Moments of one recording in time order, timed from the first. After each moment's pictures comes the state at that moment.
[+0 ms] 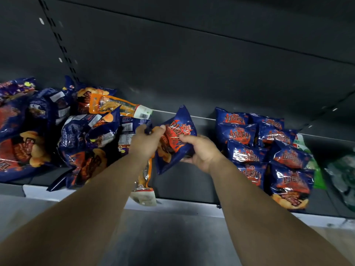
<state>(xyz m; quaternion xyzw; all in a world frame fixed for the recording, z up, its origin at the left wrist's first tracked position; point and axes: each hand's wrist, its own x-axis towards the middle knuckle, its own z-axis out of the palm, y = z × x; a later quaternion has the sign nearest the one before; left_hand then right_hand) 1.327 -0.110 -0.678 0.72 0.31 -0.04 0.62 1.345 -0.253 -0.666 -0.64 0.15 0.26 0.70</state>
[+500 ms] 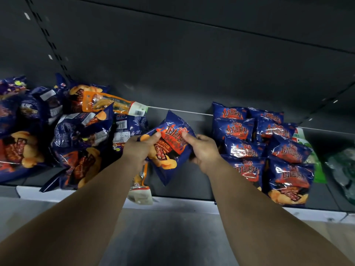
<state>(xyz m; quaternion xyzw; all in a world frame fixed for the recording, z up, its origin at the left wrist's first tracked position) 1.325 -0.115 -0.704 0.59 0.38 -0.05 0.71 1.348 -0.266 -0.690 -0.67 0.22 0.16 0.69</state>
